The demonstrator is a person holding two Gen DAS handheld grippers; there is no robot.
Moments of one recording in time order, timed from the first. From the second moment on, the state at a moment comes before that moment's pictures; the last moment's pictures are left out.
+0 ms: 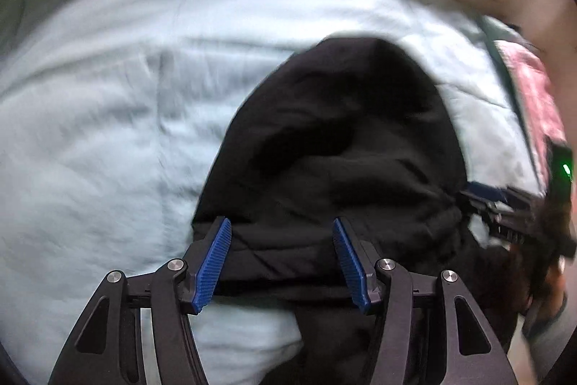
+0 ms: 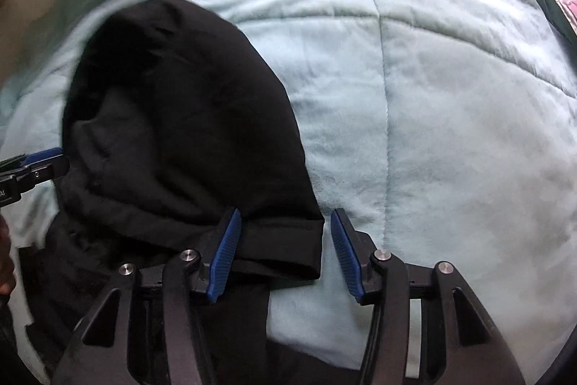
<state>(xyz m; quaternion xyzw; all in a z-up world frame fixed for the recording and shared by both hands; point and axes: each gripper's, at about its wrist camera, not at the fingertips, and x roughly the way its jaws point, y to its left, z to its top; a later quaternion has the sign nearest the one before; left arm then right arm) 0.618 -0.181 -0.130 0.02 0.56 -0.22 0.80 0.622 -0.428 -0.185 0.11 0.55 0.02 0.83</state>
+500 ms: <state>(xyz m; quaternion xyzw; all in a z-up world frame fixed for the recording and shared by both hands) 0.736 -0.188 -0.165 -0.07 0.61 -0.32 0.72 0.761 -0.417 -0.169 0.15 0.55 0.18 0.80</state>
